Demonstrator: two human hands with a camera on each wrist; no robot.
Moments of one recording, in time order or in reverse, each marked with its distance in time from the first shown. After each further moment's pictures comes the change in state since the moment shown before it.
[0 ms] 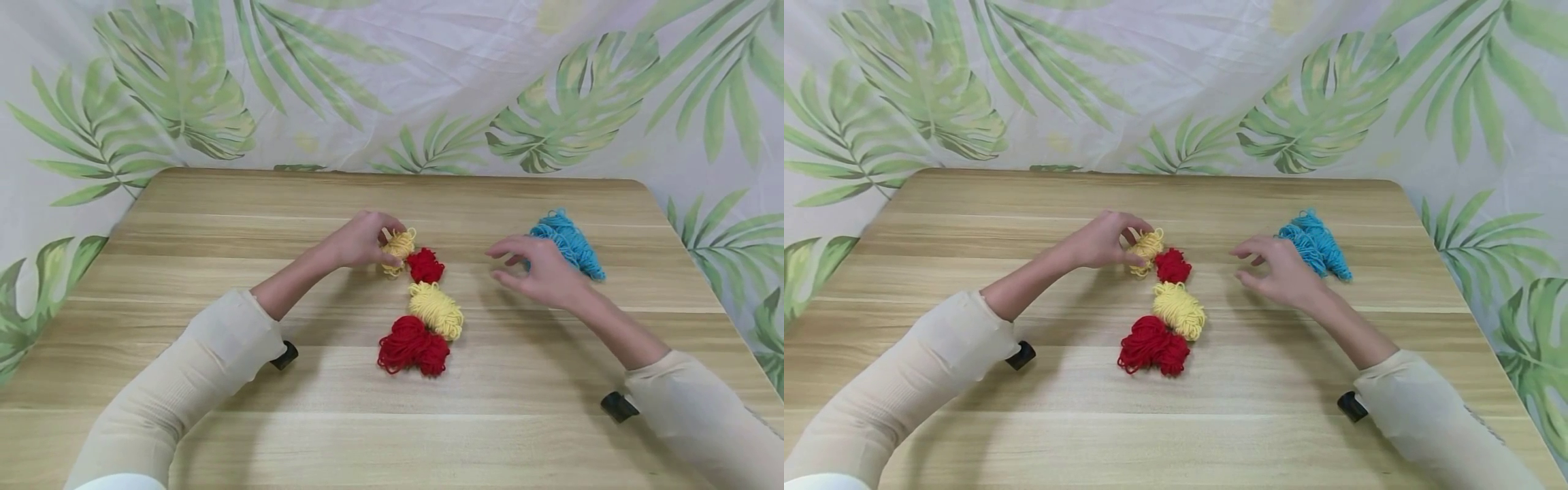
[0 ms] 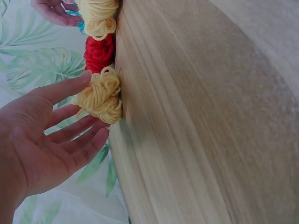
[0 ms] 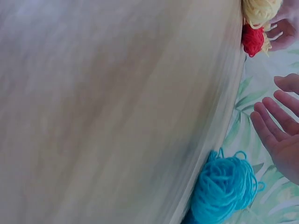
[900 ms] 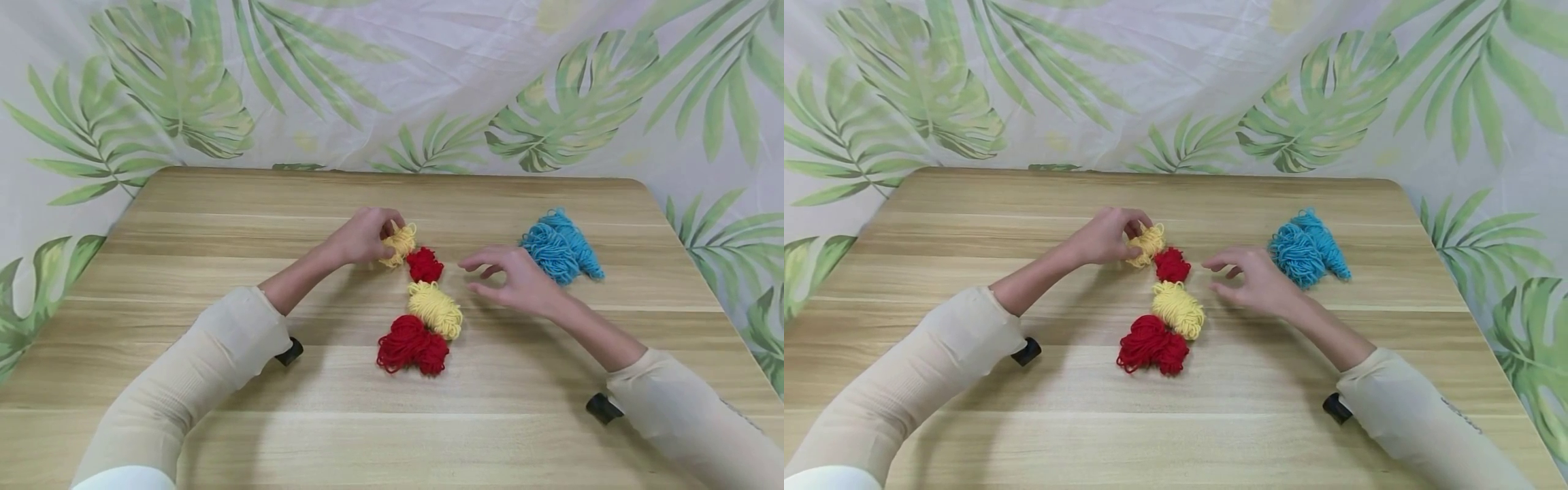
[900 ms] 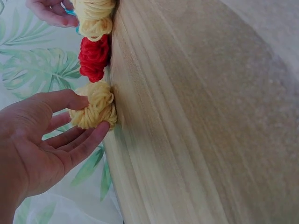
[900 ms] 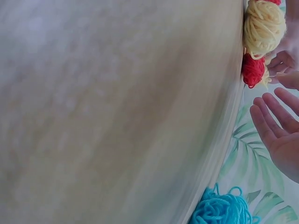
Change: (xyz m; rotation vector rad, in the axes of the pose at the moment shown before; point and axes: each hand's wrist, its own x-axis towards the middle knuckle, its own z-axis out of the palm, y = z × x) left_hand 0.007 -0.004 0.003 -0.047 0.046 -0.021; right_hand 0.009 -0.017 0.023 0.122 -0.082 -0.054
